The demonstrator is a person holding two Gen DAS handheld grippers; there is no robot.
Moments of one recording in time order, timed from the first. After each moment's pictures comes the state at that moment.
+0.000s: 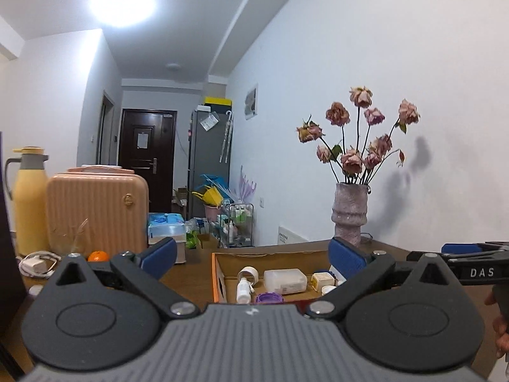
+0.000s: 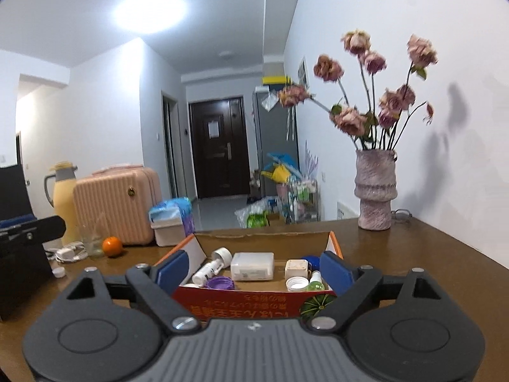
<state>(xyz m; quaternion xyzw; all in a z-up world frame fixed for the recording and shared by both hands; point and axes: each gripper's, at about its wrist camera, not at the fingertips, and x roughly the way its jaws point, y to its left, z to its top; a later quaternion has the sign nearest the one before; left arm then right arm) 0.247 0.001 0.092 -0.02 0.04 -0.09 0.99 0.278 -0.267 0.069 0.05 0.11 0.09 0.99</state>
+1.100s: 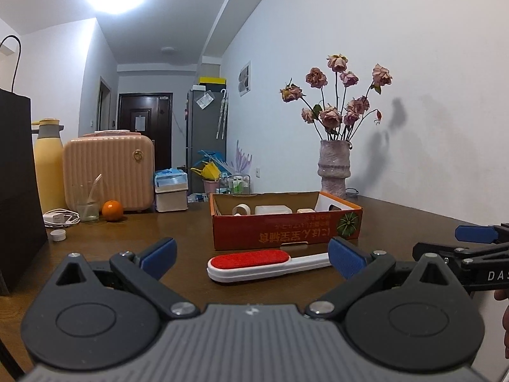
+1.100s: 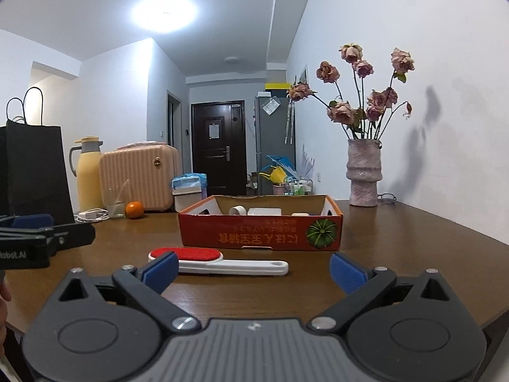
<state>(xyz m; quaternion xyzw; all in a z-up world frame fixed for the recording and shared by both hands) 0.139 0.003 0.013 0.00 0.08 -0.10 0.99 0.128 -0.241 -0.007 0.03 0.10 0.08 0.99</state>
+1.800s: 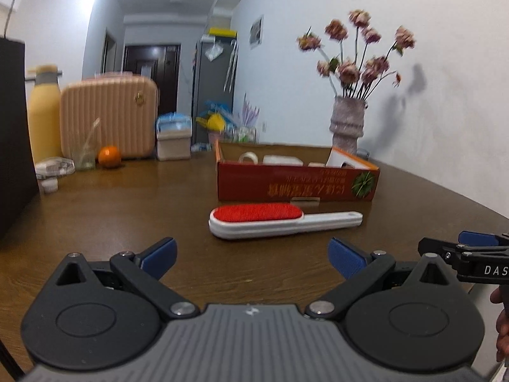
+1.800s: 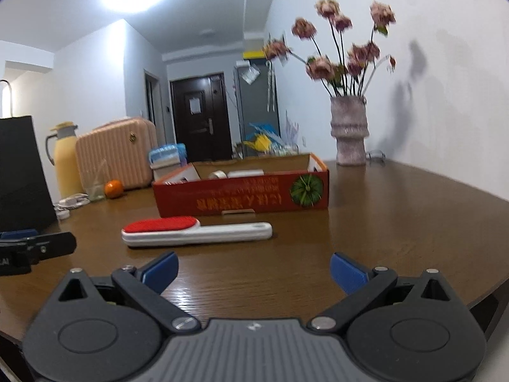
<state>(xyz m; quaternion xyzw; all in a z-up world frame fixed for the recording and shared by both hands) 0.190 0.010 -0.009 -0.02 0.19 -0.09 0.98 0.177 -0.254 -0.039 0.06 0.18 0.05 0.98</state>
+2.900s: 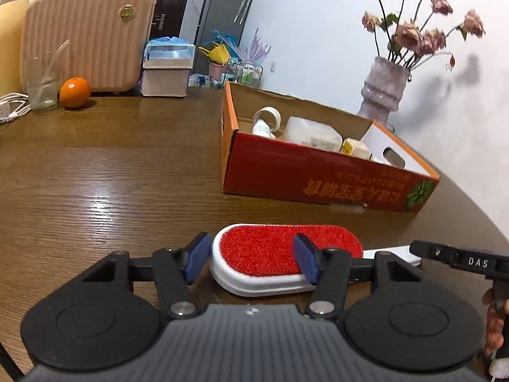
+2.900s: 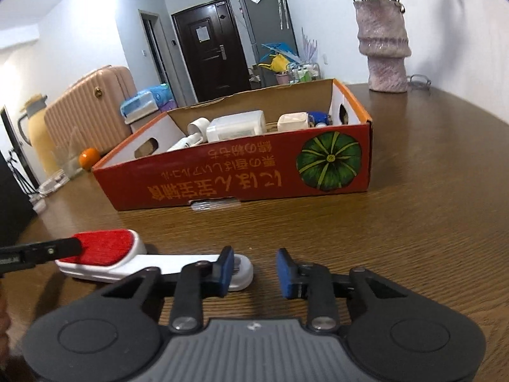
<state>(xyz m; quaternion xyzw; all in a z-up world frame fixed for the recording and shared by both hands) 0.370 0.031 -0.028 -0.10 0.31 -0.10 0.94 0.378 -0.284 -0.055 0.11 0.33 0.12 0.93</state>
